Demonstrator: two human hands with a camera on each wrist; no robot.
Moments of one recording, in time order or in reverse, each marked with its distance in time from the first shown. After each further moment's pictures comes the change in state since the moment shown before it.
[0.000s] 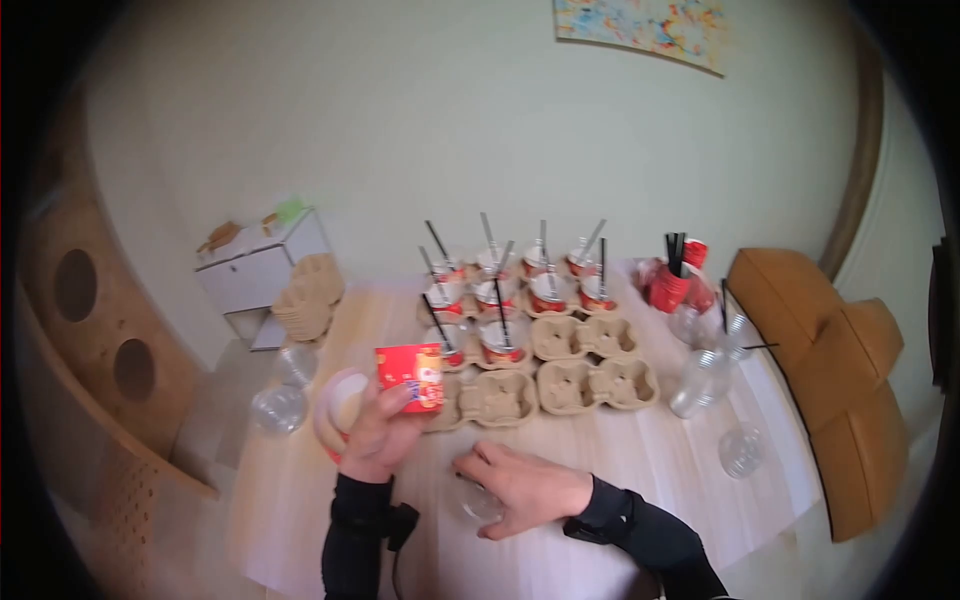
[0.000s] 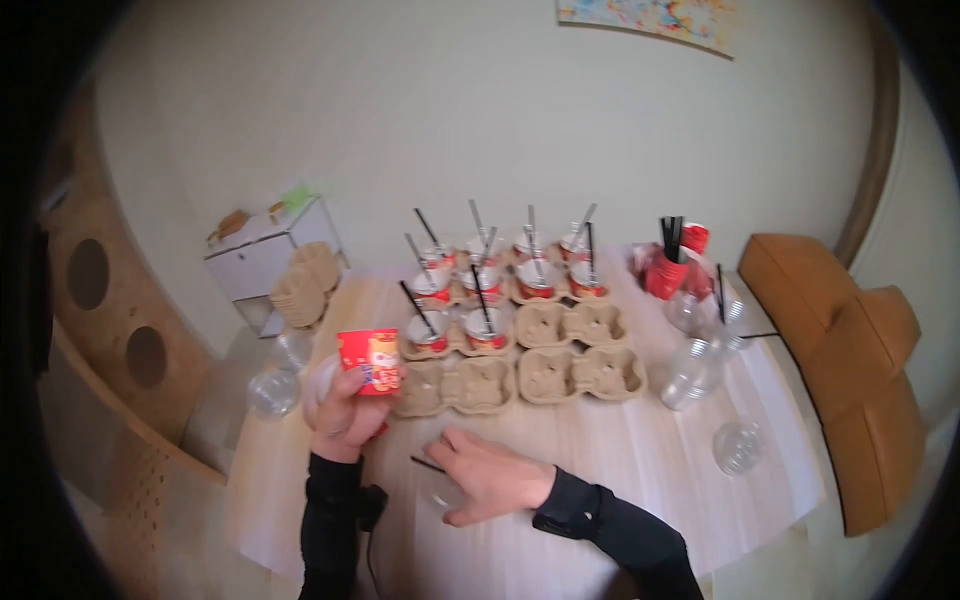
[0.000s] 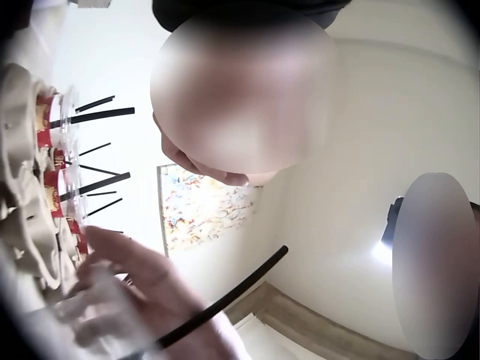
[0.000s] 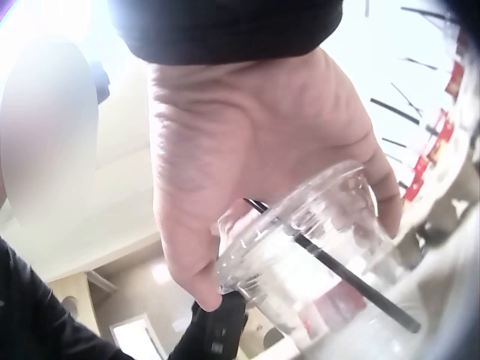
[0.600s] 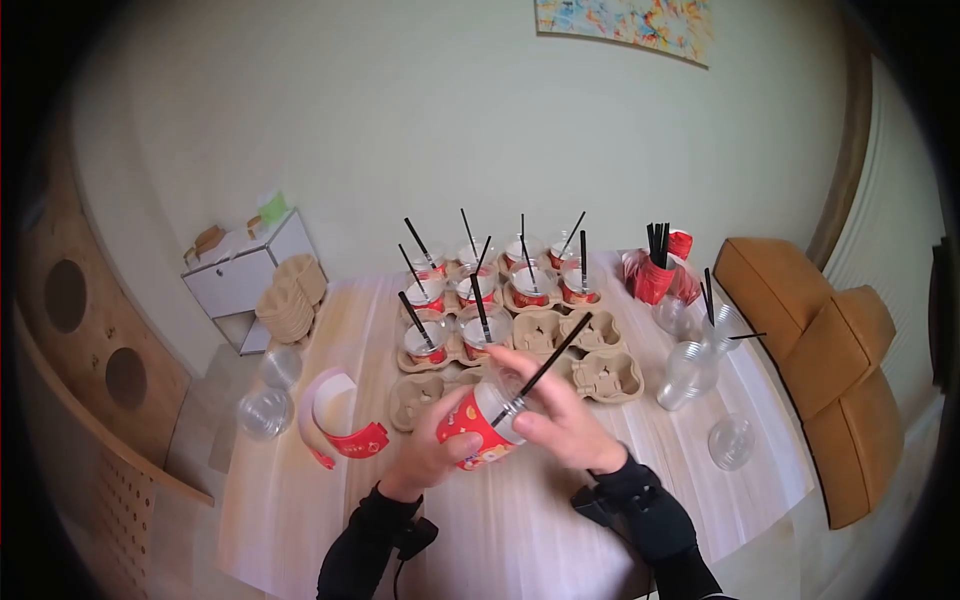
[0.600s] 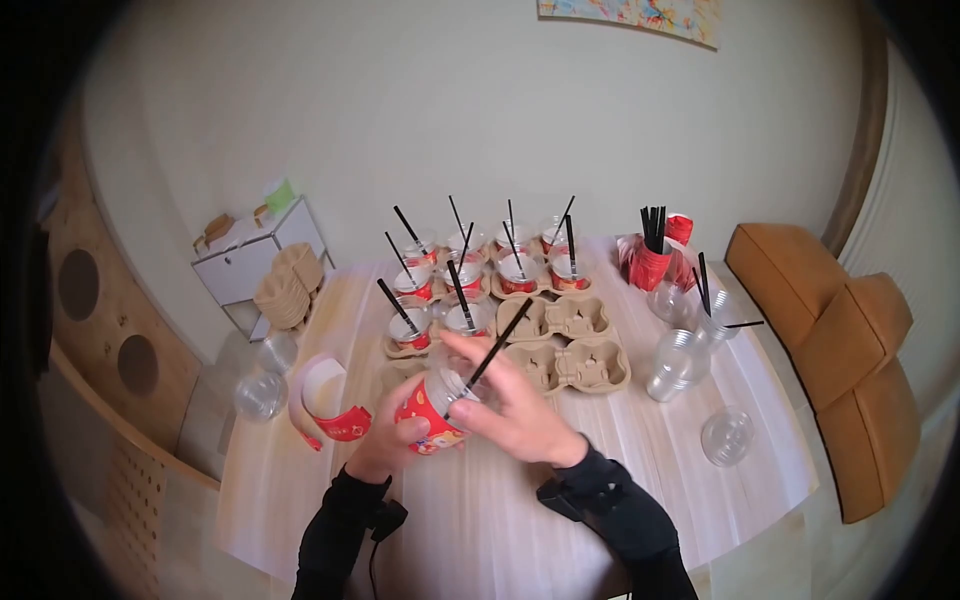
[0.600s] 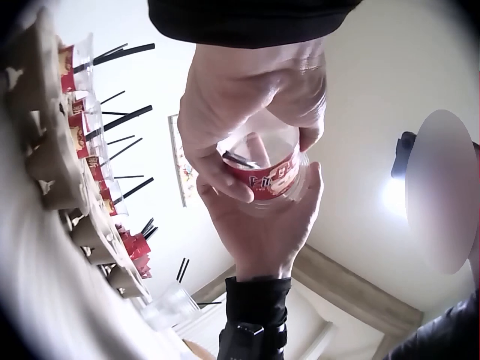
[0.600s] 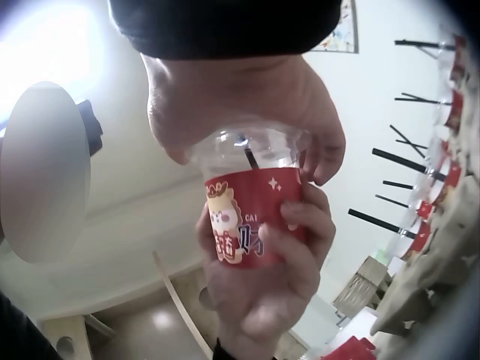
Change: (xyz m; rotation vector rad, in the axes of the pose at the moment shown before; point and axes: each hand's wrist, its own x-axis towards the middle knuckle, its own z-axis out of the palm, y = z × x) left_hand -0.005 -0.059 0.024 0.400 -0.218 -0.215; right_hand -0.017 0.026 -0.046 0.564 0.674 -0.177
